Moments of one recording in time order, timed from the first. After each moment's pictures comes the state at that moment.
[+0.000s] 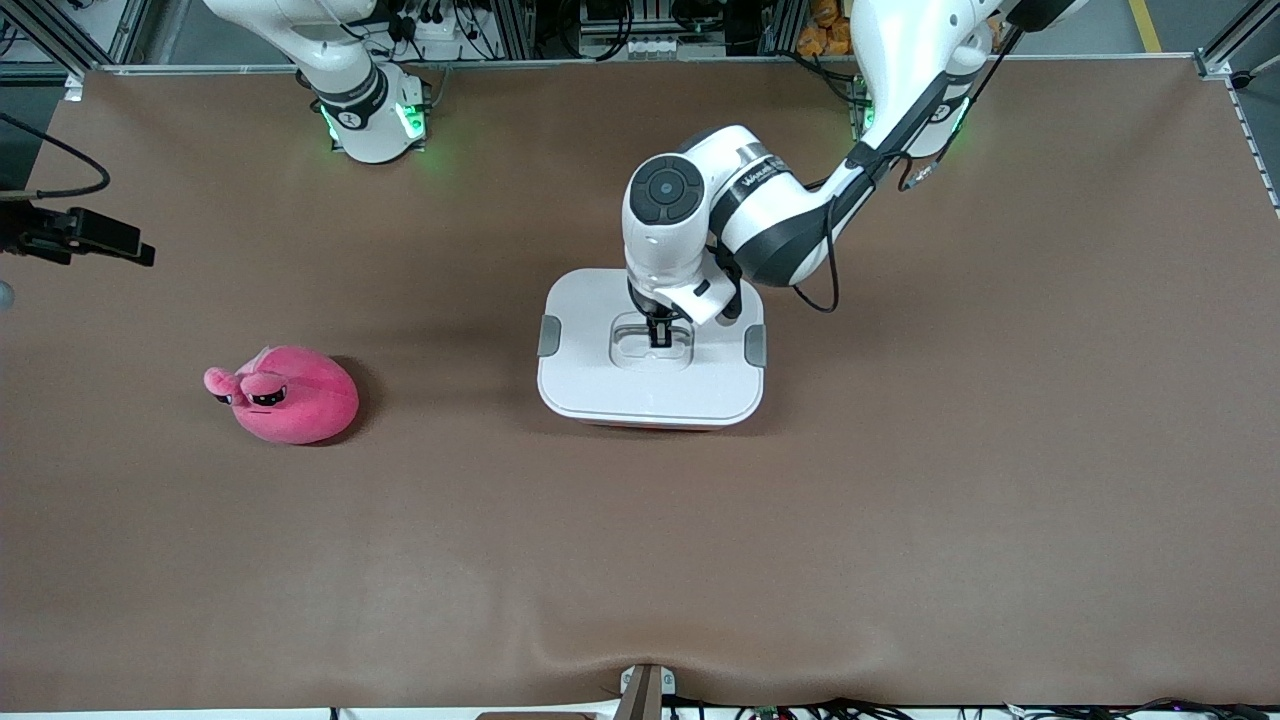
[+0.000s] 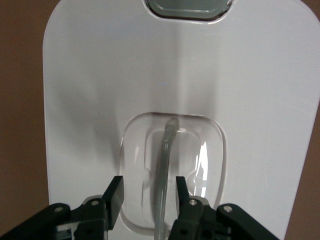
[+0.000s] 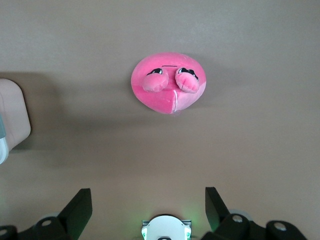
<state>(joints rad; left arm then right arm) -0.41 0.60 -0.49 -1.48 0.23 1.98 -2.51 0.01 0.11 -0.09 -1.43 0.05 1.33 -0.02</state>
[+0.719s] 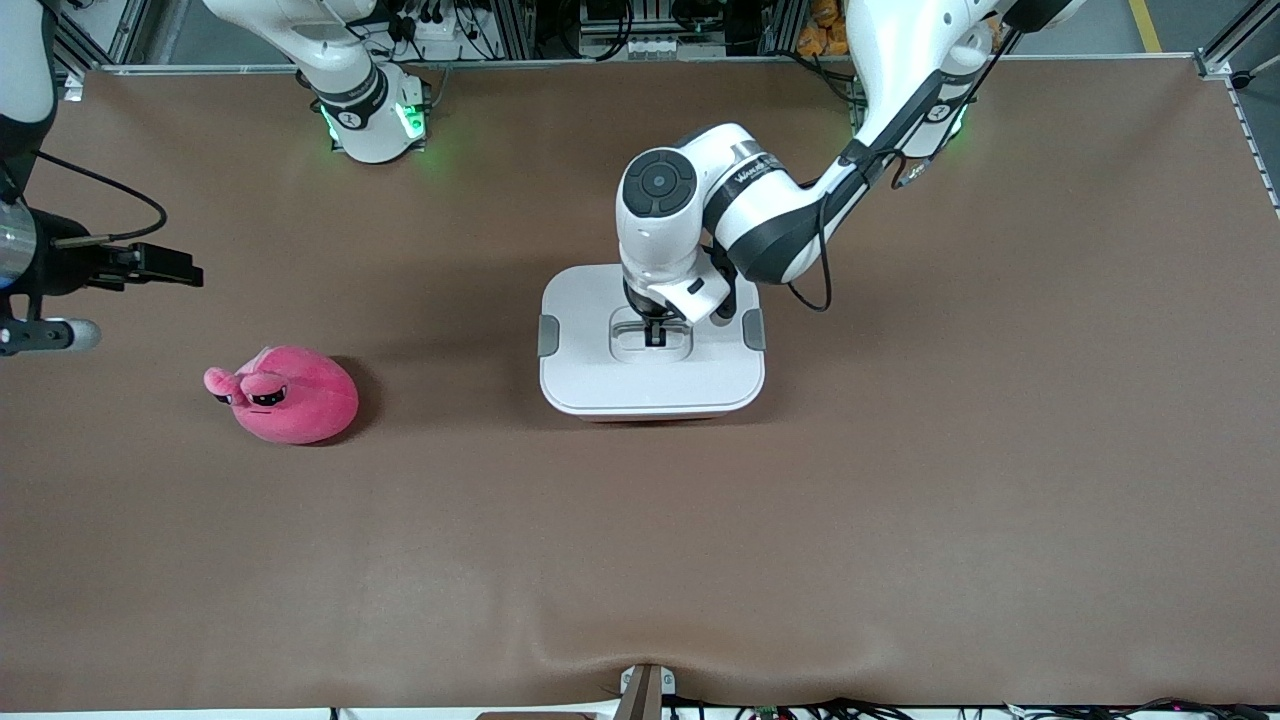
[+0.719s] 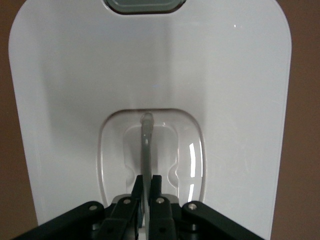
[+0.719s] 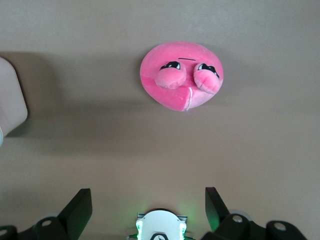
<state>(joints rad) -0.42 0.60 -0.49 -1.48 0.26 2.00 -2.51 0.03 0.18 -0.07 -1.44 0.05 1.33 -0.10</state>
